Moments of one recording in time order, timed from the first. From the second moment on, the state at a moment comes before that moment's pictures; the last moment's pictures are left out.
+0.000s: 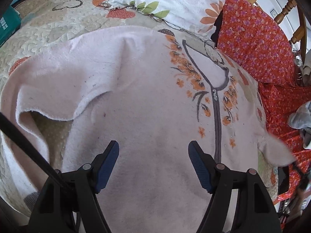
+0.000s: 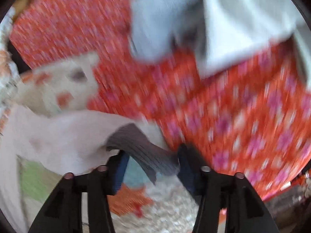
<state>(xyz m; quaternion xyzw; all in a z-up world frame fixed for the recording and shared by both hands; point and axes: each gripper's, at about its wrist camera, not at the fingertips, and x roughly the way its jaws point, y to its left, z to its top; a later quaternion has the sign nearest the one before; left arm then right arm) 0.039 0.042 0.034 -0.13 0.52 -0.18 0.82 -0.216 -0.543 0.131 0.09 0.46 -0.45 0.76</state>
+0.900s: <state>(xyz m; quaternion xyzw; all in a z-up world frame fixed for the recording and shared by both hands) 0.033 0.033 0.054 -0.14 0.49 -0.22 0.83 -0.206 -0.572 0.068 0.28 0.40 -0.42 0.77</state>
